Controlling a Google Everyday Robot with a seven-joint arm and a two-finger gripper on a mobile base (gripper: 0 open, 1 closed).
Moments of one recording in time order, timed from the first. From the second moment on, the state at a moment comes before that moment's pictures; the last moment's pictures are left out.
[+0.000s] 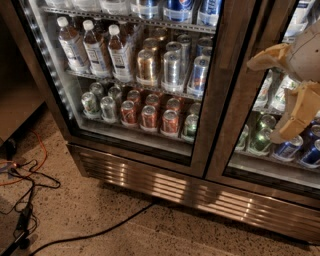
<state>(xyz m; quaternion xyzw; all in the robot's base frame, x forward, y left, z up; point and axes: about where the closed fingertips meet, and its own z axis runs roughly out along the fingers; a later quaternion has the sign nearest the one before) 0.449 -0.188 0.967 -0.67 0.69 0.13 0.26</state>
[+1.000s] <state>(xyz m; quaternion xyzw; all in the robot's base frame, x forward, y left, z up) 0.455 -0.173 0.970 -0.66 0.65 0.21 0.31</state>
